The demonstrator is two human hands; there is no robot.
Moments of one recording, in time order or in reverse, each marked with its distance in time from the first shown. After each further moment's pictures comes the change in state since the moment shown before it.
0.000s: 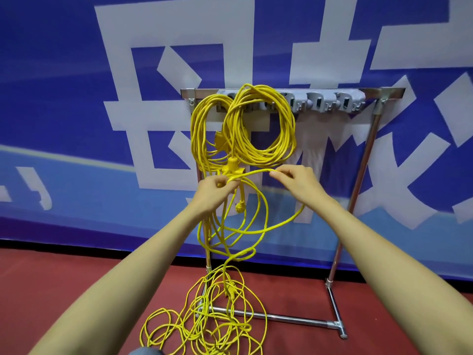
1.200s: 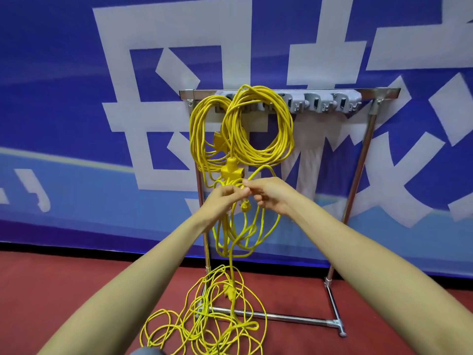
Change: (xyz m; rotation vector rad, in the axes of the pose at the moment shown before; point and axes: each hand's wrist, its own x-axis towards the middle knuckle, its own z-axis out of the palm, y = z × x) left_hand -0.021 0.003 0.016 -0.364 -0.209 -0.061; right_hand -0.009 -0.057 0.037 0.753 -0.286 0.549
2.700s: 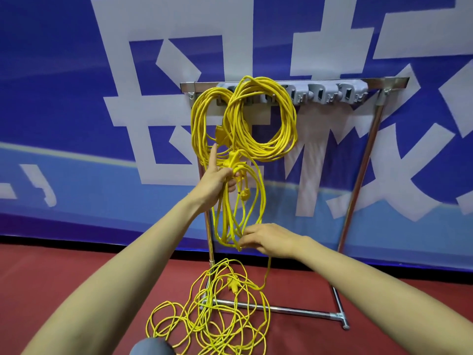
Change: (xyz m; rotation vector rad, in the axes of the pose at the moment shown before) left_hand 0.017 0.018 -0.014 -0.380 0.093 -0.034; right_hand -0.002 0.108 -0.014 -1.399 -0.448 -0.747
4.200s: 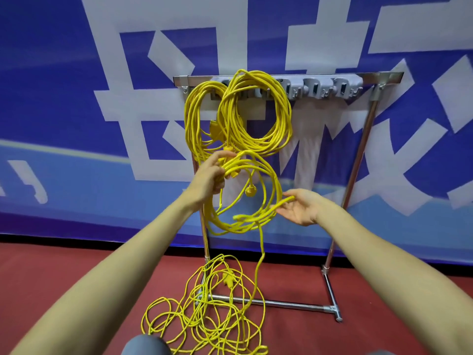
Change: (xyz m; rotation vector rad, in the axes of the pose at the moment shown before) left_hand -0.013 0.005 -0.001 0.208 -0.061 0.095; right_hand -0.022 0.062 -0.048 1.985 0.407 1.122
